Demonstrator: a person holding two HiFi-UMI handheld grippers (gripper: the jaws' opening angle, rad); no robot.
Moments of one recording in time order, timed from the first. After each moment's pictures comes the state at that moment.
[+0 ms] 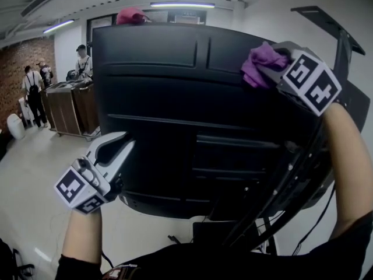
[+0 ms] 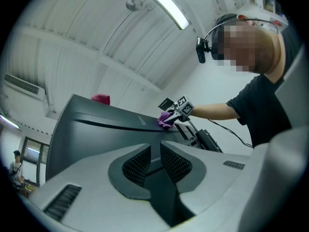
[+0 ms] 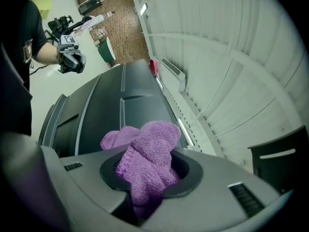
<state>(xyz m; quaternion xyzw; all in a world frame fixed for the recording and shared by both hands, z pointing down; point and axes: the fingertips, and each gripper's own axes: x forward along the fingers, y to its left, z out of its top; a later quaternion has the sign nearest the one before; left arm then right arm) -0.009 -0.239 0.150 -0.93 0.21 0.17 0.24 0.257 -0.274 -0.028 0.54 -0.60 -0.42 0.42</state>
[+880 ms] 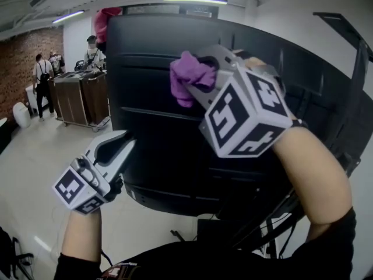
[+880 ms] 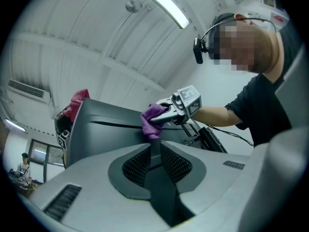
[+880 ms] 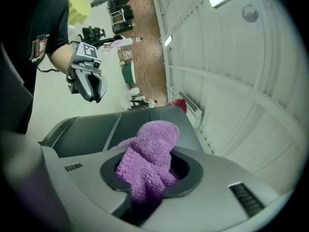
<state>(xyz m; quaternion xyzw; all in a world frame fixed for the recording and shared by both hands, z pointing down) -0.038 -0.248 0.150 -0.92 0.24 0.18 0.25 0.045 -0.282 0.032 0.40 -0.64 -0.54 0.36</state>
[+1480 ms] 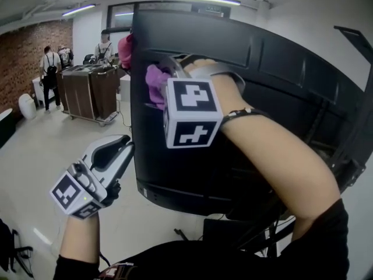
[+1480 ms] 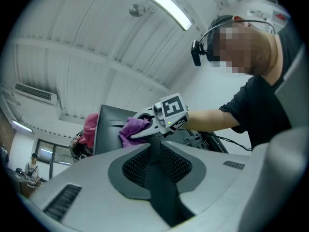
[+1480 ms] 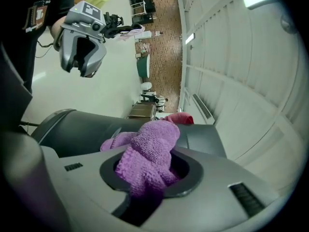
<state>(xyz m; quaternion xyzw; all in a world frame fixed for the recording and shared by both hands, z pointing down) -0.090 -0.235 0.164 -0.92 0.25 0.19 0.22 -0.068 -0.341 0.079 0.33 -0.60 -0.59 0.44</state>
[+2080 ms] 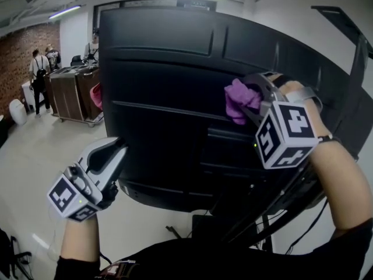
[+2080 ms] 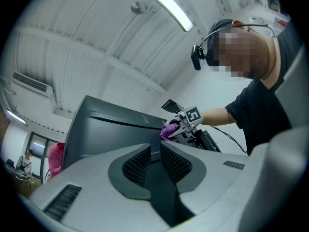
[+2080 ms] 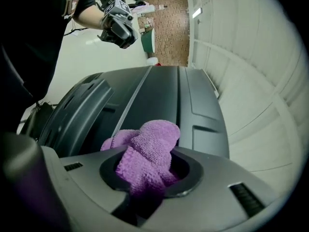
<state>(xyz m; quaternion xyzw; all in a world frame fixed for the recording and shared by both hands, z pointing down) -0.029 -0.230 0.171 -0.93 0.23 0.19 0.21 0.191 -0.288 0.087 0.39 -0.53 -0.52 0.55</state>
